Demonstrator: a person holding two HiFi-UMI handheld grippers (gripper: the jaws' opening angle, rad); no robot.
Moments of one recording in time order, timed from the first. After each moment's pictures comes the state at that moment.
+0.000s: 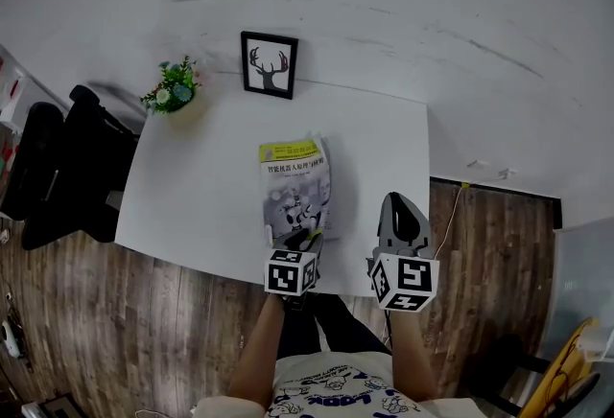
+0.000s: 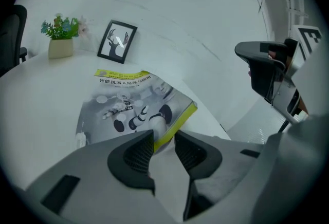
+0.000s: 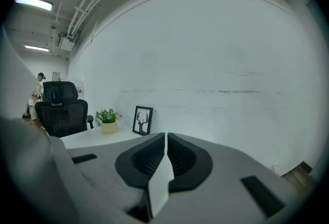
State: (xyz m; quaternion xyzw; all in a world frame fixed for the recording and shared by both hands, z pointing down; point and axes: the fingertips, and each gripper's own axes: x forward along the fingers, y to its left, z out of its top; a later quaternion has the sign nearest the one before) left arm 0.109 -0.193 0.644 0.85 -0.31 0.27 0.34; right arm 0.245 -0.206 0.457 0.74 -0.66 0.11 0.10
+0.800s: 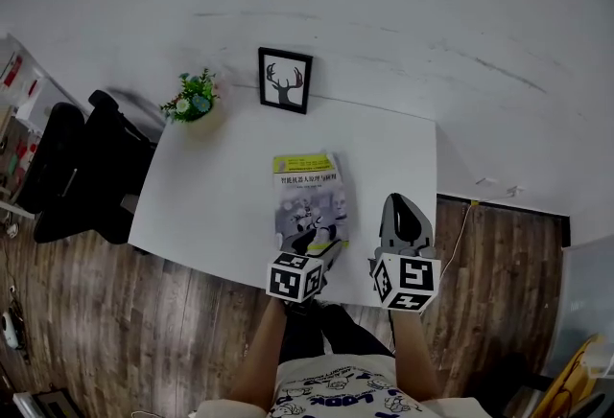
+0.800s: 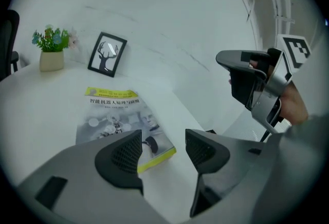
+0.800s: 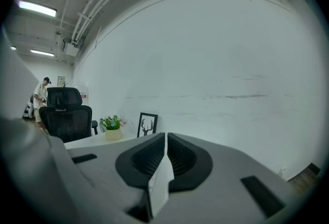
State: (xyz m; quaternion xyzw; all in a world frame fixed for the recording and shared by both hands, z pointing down) left arm 0.122 -0.199 0.594 0.88 -0.28 0.22 0.32; right arm 0.237 -0.222 0.436 0.72 -0.68 0.09 0.08
